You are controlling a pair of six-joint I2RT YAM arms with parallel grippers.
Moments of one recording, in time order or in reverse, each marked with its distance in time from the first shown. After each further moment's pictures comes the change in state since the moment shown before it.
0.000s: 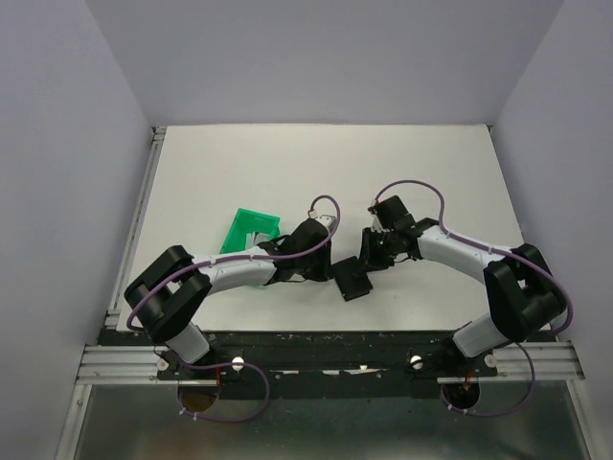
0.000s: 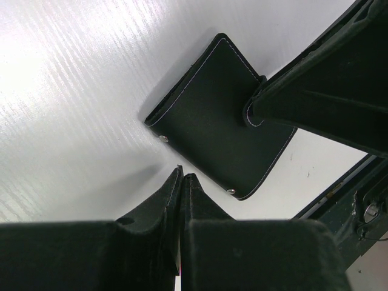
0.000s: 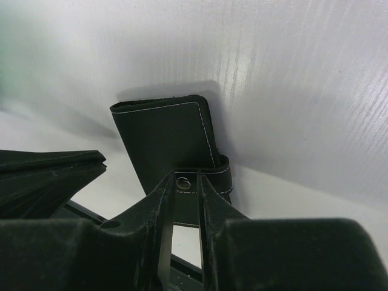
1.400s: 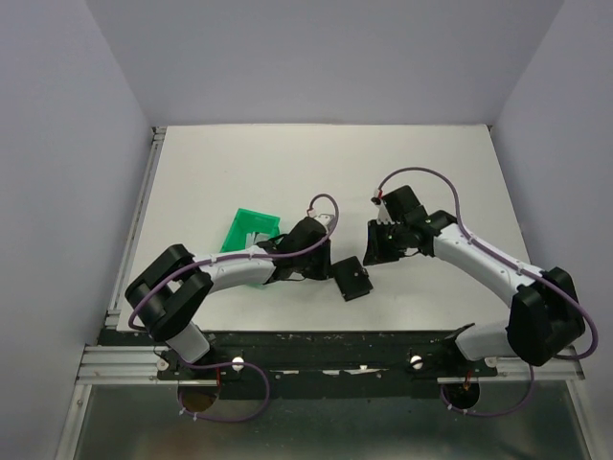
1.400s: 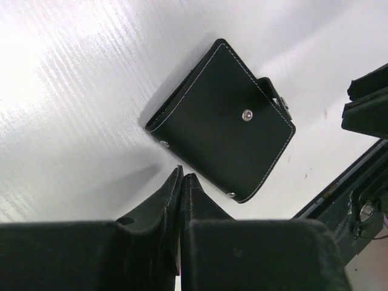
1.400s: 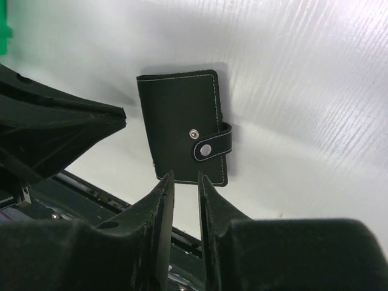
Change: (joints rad) left arm 0.020 0.018 -0.010 0.034 0.032 0.005; right arm 0.000 -0.121 0.105 -0.221 0.035 -0.148
